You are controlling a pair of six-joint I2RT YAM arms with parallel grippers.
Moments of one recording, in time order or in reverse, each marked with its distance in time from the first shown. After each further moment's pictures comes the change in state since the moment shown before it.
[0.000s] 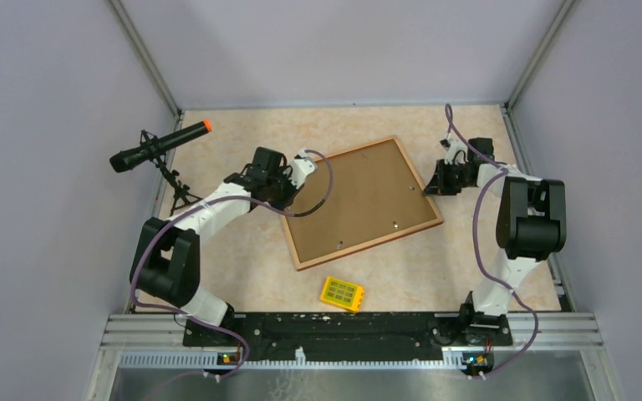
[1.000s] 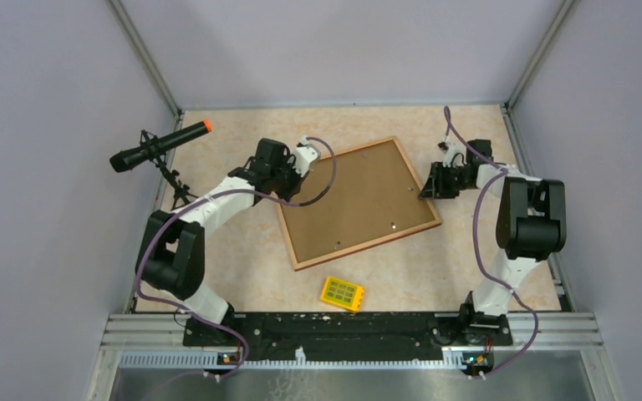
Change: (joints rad) left arm -0.001 0.055 0.038 0.113 0.013 -0.071; right arm 0.002 0.002 -0.003 -0.020 -0.018 0.002
